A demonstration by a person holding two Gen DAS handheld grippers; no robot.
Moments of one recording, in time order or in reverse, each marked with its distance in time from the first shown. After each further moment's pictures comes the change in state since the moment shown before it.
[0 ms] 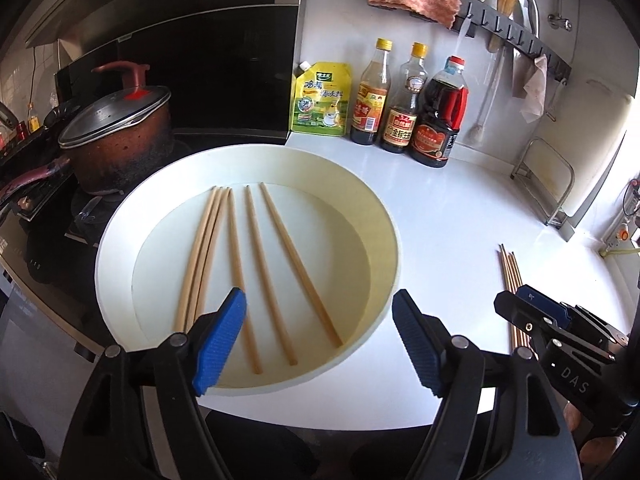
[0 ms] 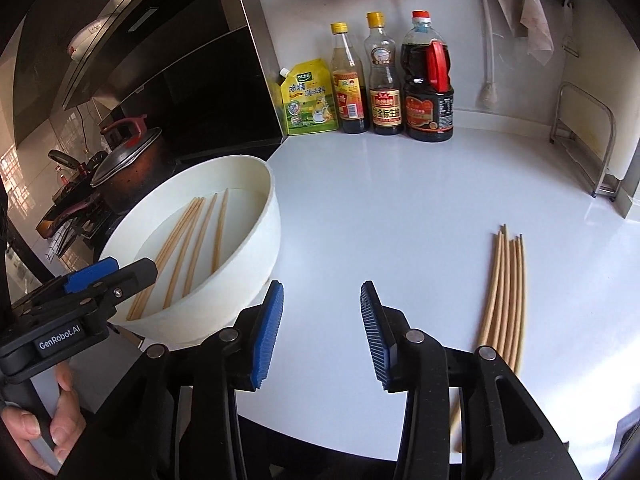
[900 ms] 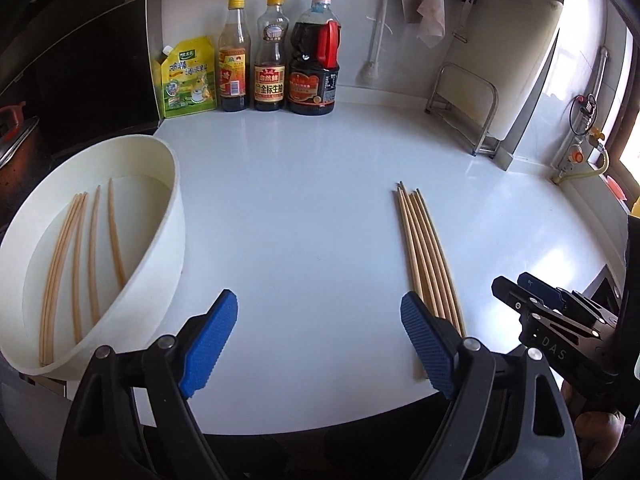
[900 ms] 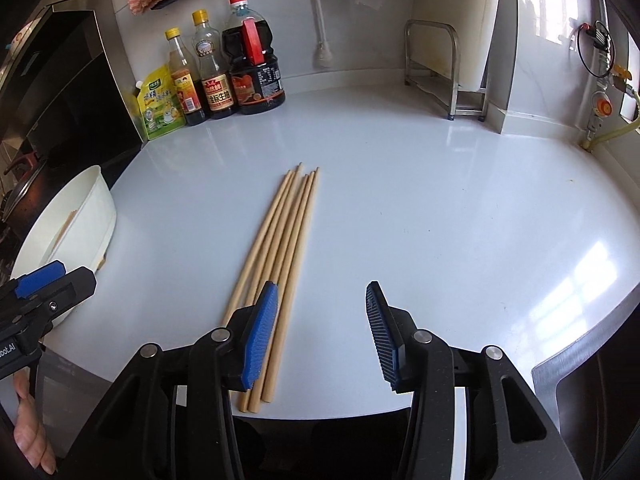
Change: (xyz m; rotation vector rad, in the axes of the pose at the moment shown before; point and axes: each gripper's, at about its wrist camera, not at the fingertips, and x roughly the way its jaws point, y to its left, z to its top) left arm 0.041 -0.143 -0.032 0.202 0.107 -0.176; right arm -0.030 -0.147 -0.062 0.200 0.028 -0.297
